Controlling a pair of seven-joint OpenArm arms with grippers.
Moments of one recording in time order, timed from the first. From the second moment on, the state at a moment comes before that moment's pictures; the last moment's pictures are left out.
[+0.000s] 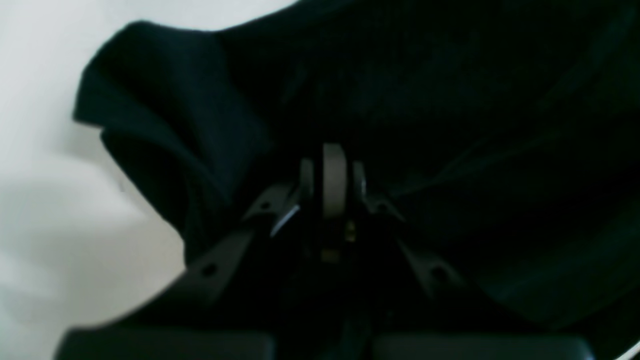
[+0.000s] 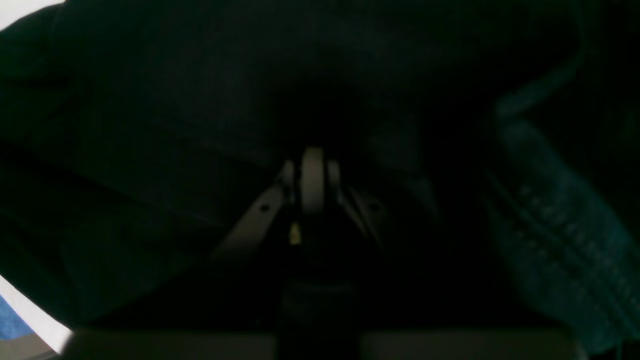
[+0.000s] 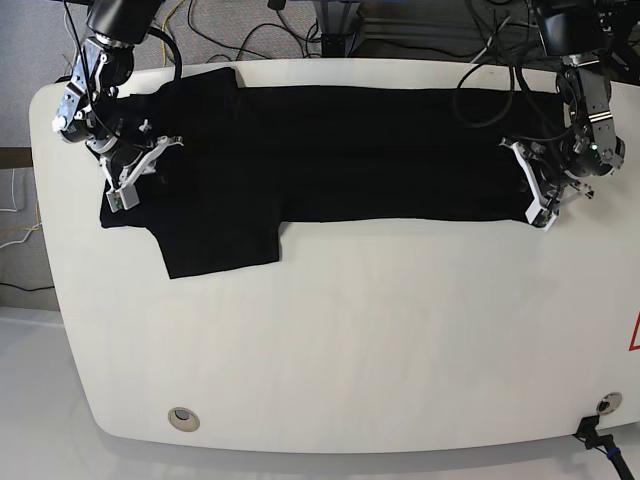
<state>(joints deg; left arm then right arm) 6.4 -19.7 -18.2 85.7 -12.4 -41.9 53.8 -7.0 12.8 29.5 79.4 31.7 41.7 -53.4</state>
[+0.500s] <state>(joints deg) 0.2 -19.9 -17.7 82.0 -12.0 -42.5 56.2 -2.2 12.9 29.4 80.3 29.1 40.9 -58.7</state>
